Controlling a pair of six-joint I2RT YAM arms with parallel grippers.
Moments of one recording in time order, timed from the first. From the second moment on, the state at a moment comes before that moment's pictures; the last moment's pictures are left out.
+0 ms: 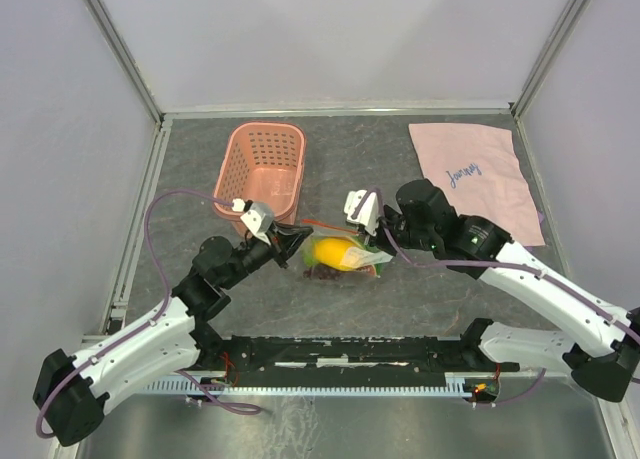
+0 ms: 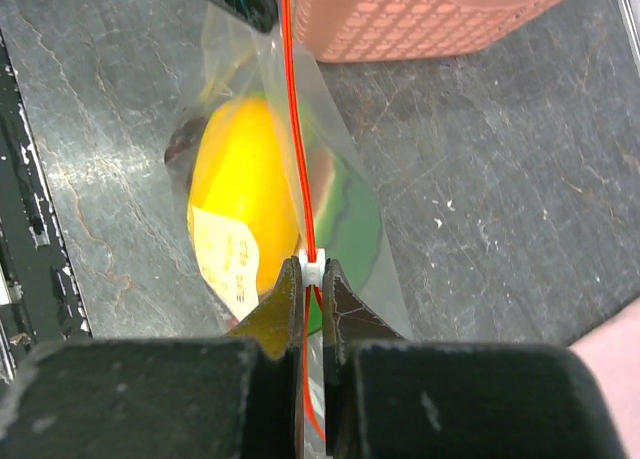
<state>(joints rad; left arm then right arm) -0.74 0.72 0.39 0.41 0.16 -0.19 0.86 1.09 1.12 -0.61 -0.18 -0.44</state>
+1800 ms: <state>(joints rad) -0.59 1.06 0.62 0.32 0.08 -0.32 0.79 0.86 0.99 -0.65 0.41 -0.15</state>
